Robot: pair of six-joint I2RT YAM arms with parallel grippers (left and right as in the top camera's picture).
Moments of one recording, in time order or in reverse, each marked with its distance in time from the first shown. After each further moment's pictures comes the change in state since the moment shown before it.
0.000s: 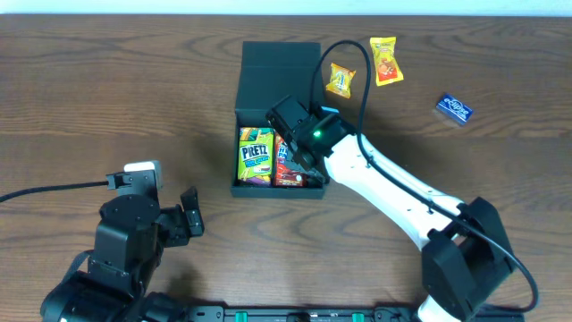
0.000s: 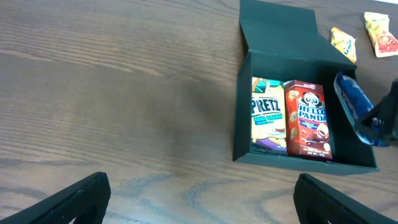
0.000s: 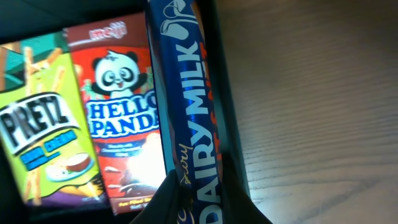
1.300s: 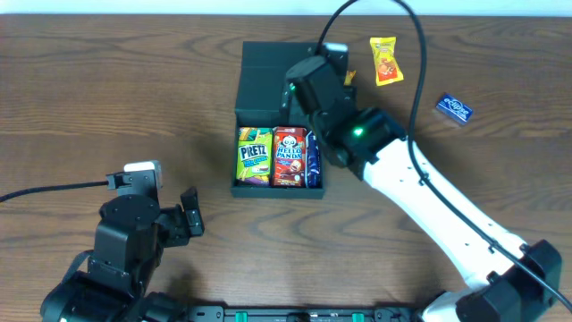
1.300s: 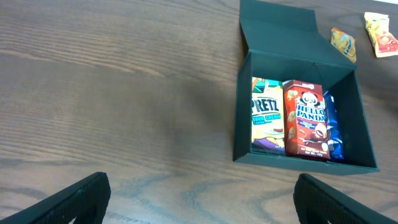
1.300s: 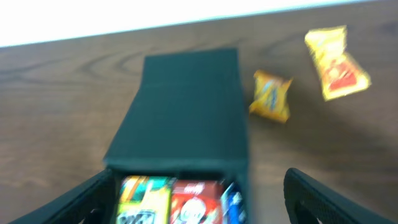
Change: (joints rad) left arm 0.000 0.000 0.000 0.000 0.000 0.000; right arm -0.069 -0.182 0.079 0.343 0.148 -0.360
